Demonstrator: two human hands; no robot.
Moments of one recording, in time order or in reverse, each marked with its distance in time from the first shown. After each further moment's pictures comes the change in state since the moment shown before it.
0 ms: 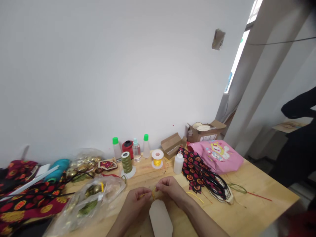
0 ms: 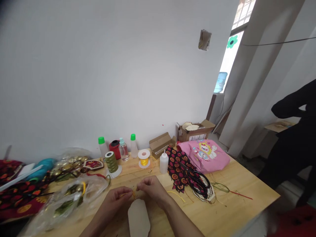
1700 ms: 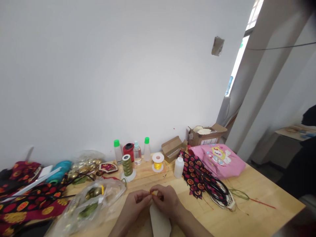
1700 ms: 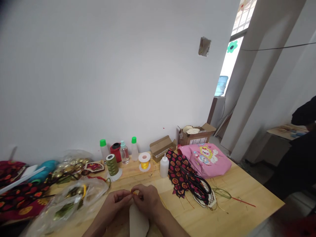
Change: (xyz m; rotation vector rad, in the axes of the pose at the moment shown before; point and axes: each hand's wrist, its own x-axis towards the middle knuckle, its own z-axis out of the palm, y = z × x) left_hand 0.002 -0.001 0.000 -0.149 -0.028 -0.003; right_hand -0.002 0.013 0.017 -0.707 0.141 -0.402
